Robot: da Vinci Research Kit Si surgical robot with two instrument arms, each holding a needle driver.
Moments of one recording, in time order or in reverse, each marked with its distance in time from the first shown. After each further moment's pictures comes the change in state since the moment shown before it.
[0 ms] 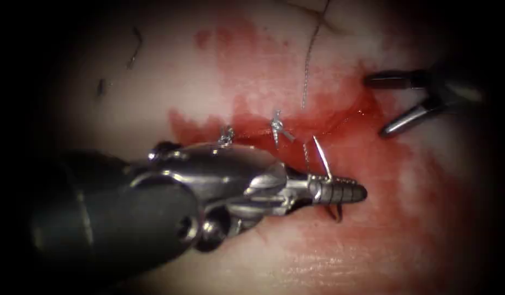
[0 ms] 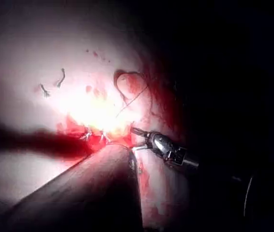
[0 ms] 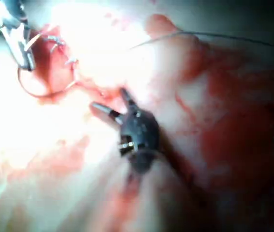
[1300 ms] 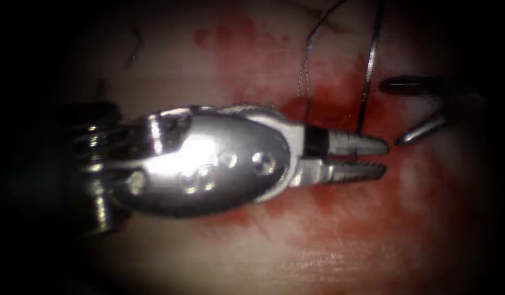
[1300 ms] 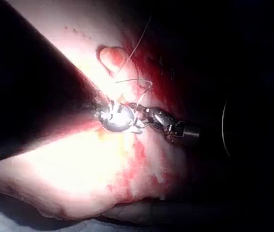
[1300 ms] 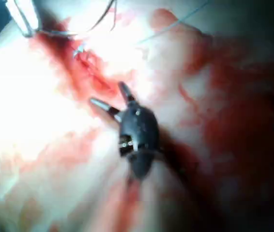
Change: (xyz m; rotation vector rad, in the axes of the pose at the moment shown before) right arm 0.002 0.000 -0.004 0.017 0.017 0.177; left arm 0.001 0.002 0.001 0.365 -0.264 1.627
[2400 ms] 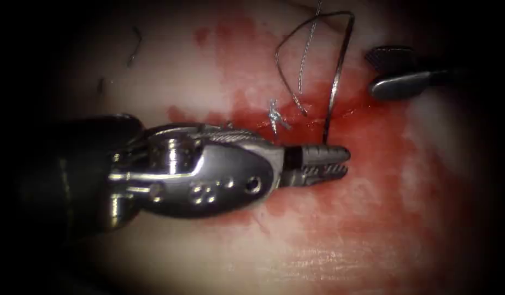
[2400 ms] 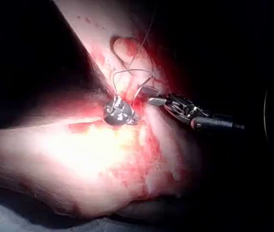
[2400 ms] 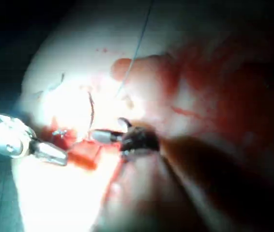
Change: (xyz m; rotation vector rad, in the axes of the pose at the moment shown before) right arm 0.003 -0.003 0.005 -0.294 0.006 0.596; left arm -0.006 0.002 0.001 0.183 -0.133 0.220
